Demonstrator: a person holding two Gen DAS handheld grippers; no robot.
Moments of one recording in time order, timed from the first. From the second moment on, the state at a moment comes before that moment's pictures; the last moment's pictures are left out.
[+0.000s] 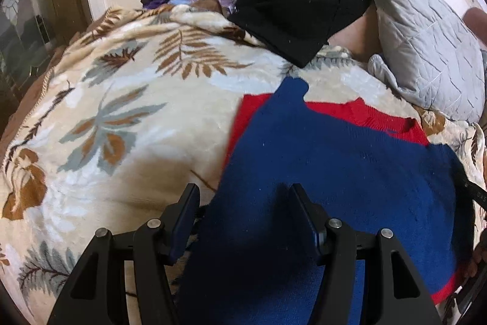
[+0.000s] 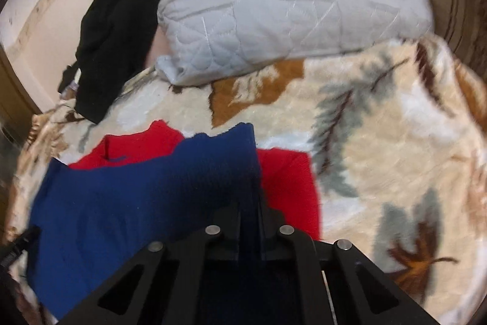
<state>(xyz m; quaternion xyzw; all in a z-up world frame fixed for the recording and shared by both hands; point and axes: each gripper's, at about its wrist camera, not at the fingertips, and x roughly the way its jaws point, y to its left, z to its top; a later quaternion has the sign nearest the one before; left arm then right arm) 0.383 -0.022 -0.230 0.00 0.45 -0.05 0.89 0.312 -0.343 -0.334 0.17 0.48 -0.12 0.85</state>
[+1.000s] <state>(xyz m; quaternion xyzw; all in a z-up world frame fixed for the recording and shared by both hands) 0.291 -0.088 -0.140 0.05 0.32 -0.17 0.93 0.210 -0.321 -0.167 0.04 0.30 -0.23 0.93</state>
